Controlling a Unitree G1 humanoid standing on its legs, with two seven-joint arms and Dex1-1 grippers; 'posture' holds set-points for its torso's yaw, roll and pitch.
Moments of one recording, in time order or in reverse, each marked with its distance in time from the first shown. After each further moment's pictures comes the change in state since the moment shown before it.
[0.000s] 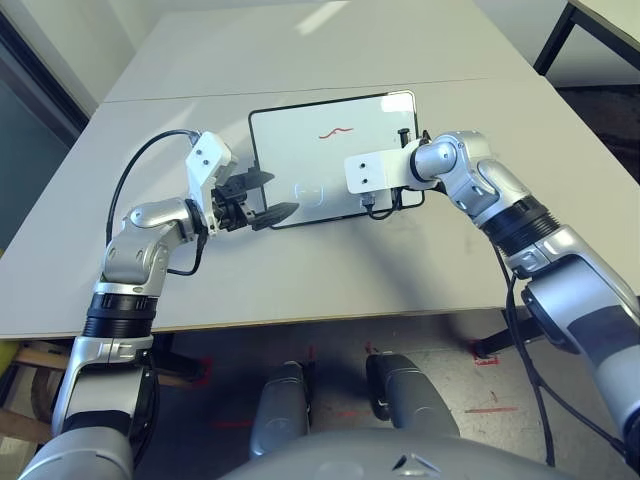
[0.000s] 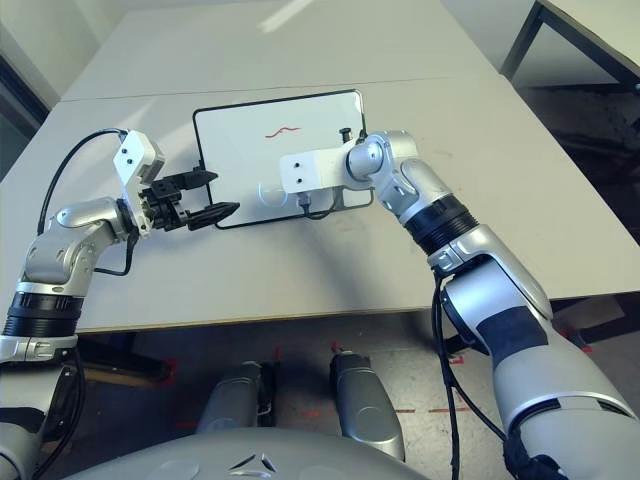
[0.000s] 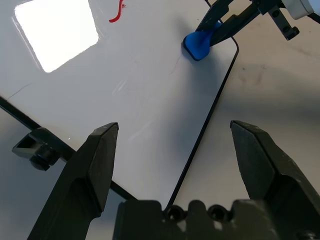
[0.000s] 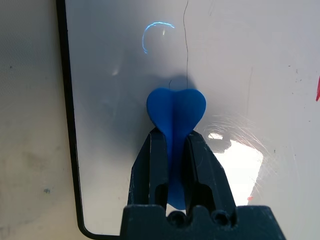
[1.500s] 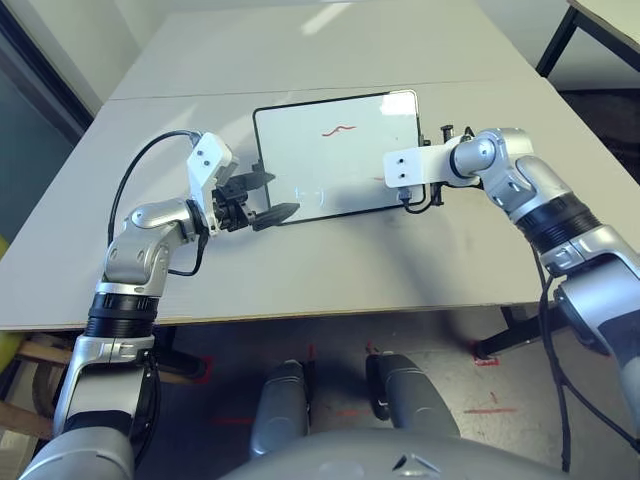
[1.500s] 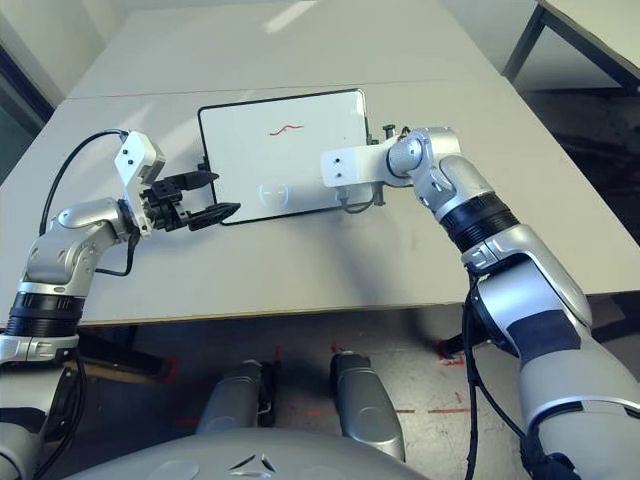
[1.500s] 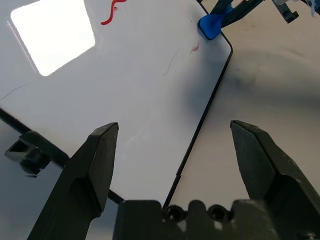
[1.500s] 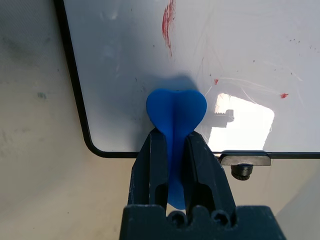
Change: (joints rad) left arm -0.001 -0.006 -0.001 0.007 0.000 -0.008 -0.003; right arm 0.010 -0.095 -0.012 0.034 -0.006 0.016 0.007
